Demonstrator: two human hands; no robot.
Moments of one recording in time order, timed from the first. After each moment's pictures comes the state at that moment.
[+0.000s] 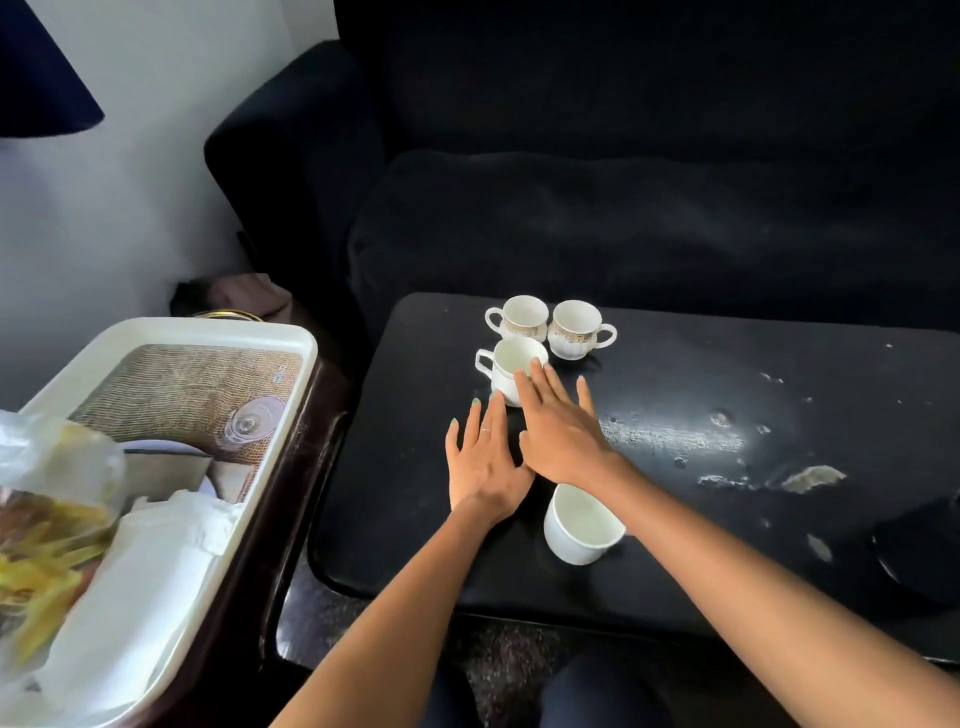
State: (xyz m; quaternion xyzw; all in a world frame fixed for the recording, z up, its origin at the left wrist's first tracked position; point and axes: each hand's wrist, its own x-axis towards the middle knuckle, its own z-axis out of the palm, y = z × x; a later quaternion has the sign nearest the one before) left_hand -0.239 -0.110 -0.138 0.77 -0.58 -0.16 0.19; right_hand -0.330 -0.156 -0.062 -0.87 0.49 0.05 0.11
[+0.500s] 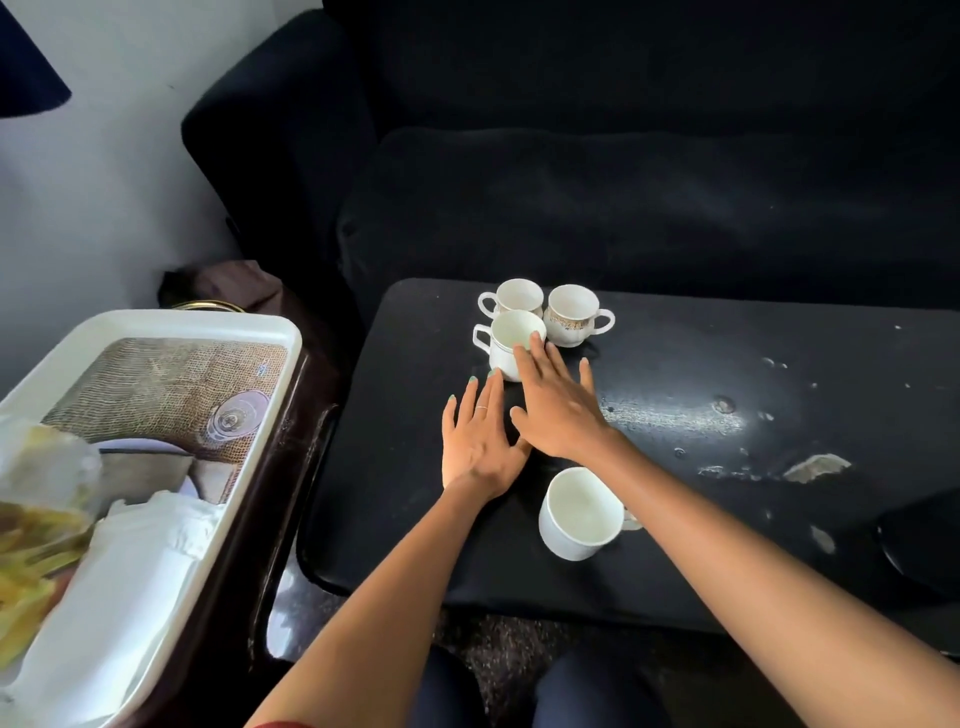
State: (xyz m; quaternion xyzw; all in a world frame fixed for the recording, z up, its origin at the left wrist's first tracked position) left_hand -0.233 -0.127 -0.139 0.77 -0.60 -0.14 0.17; right_hand -0.329 -0.176 -0.064 -0.86 0.50 0.03 0.13
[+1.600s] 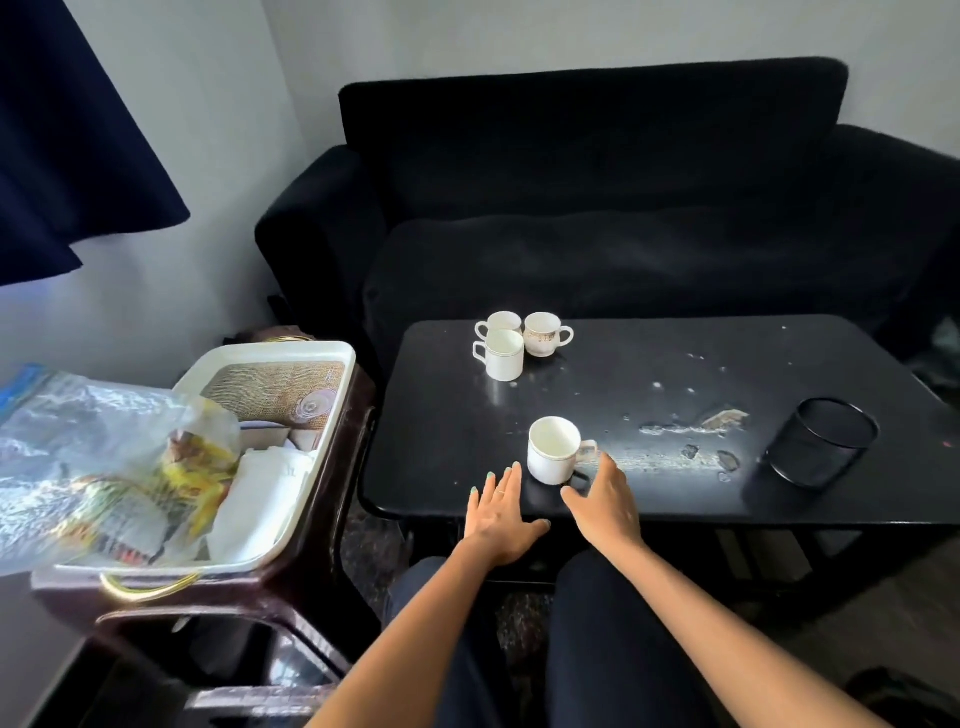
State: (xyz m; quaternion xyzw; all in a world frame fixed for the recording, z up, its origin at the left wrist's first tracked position) left_hand -0.284 0.031 -0.105 0.72 -0.62 -0.29 0.07; right_hand -0.421 0.007 -0.071 -0.63 0.69 -0.21 0.30
